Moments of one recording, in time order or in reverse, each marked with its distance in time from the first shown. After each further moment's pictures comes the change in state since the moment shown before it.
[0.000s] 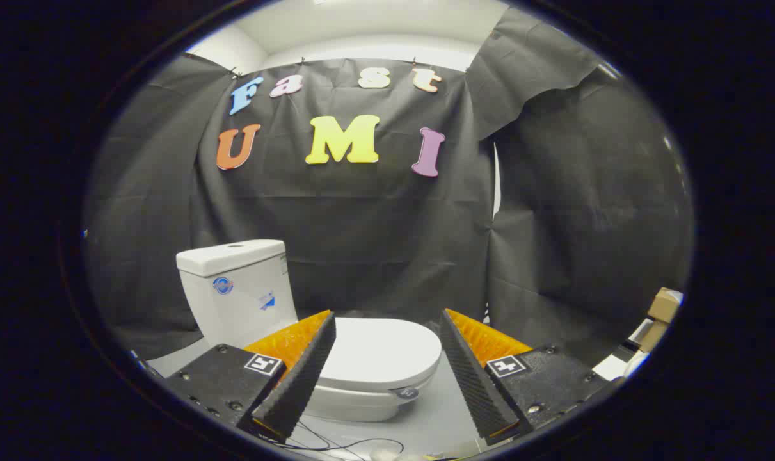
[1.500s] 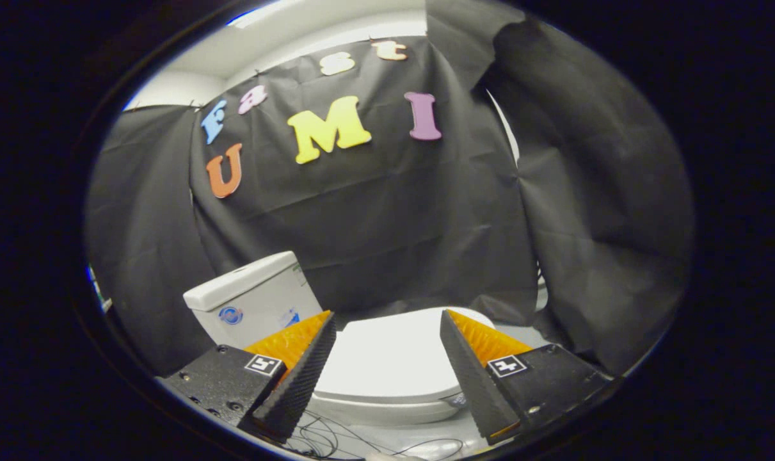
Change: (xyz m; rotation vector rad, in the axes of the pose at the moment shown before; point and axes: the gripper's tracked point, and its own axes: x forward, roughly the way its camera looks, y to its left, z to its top) arm 0.114 -0.010 -0.046 0.326 0.149 0.149
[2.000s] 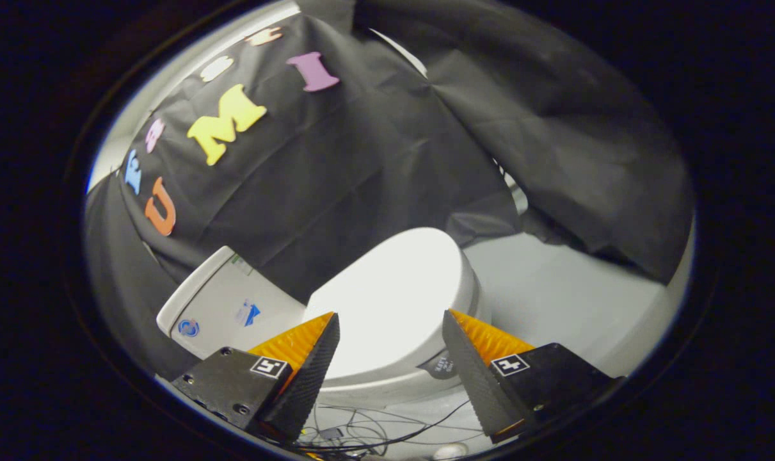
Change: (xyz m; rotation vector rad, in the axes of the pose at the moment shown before) arm 0.058 -0.104 -0.112 0.441 0.221 -0.112
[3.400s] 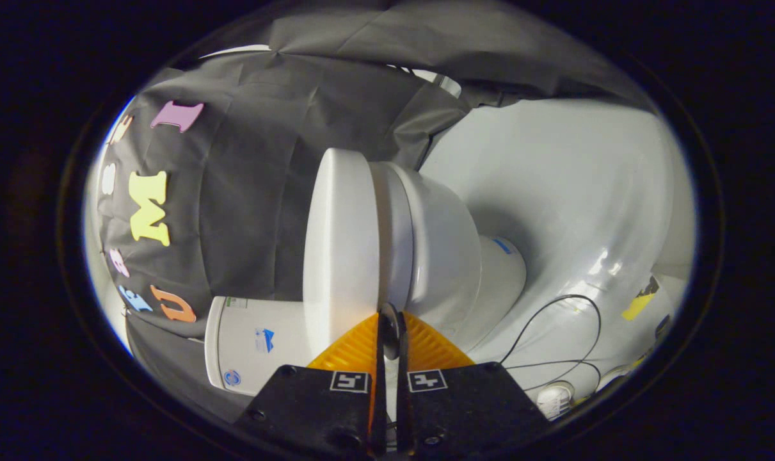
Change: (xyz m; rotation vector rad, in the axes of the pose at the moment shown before) arm 0.050 -0.048 -0.072 0.544 0.265 0.054
